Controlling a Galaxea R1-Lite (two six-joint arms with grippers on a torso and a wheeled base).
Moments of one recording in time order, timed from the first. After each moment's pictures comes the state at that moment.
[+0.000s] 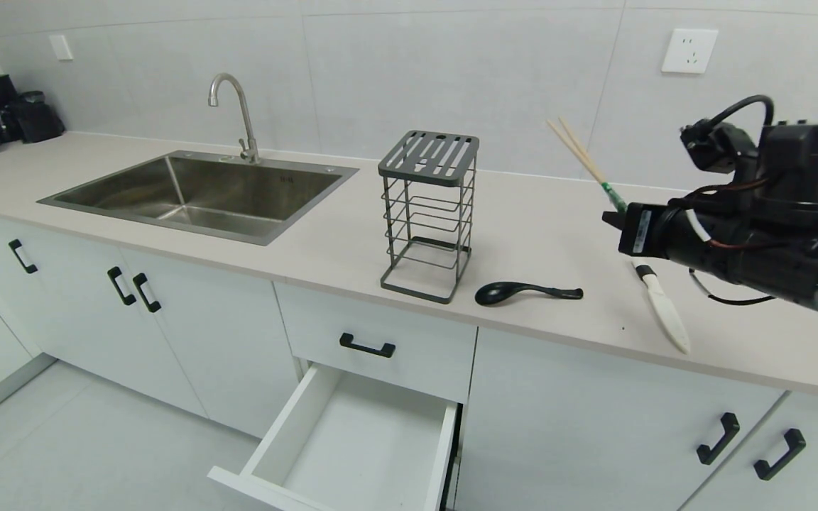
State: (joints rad) left arm 0.00 0.00 0.00 0.00 -0.02 0.01; right arm 0.38 1.61 -0.92 -0.42 -0.12 0.20
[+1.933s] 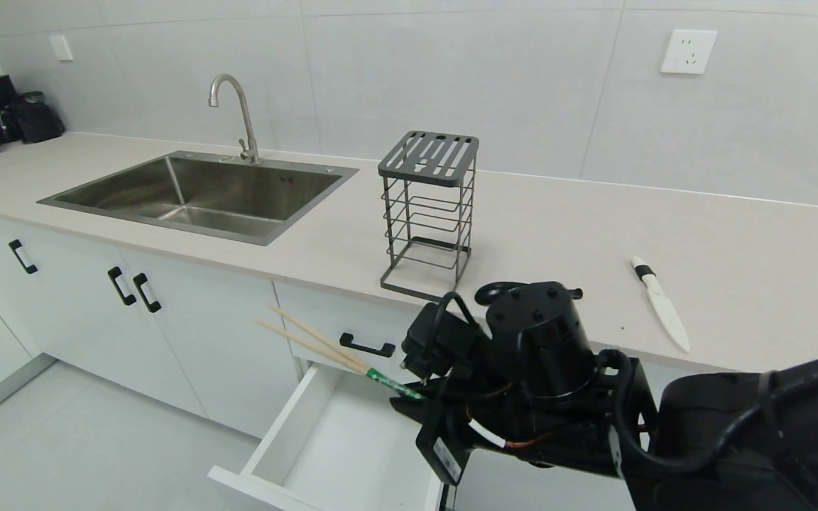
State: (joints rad) left arm 0.00 0.00 0.00 0.00 -0.02 0.01; right arm 0.95 1.93 -0.86 -0.51 0.09 -0.12
